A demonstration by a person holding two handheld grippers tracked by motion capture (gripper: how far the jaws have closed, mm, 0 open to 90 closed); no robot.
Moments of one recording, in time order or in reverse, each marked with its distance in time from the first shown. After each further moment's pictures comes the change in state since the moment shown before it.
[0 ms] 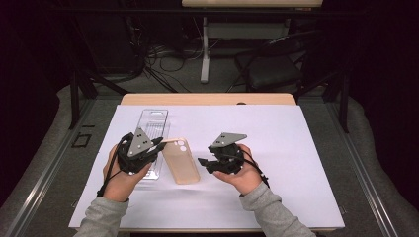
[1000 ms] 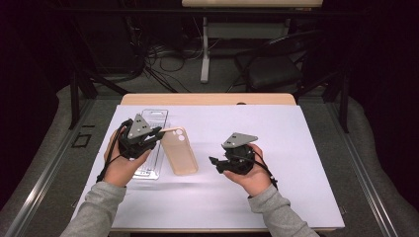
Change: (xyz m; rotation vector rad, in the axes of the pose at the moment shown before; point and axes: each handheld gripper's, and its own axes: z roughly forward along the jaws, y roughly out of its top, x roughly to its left) left arm 0.032 0.015 0.015 0.029 -0.008 -0.035; right arm -0.013 -0.011 -0.020 0.015 -0.111 -0.014
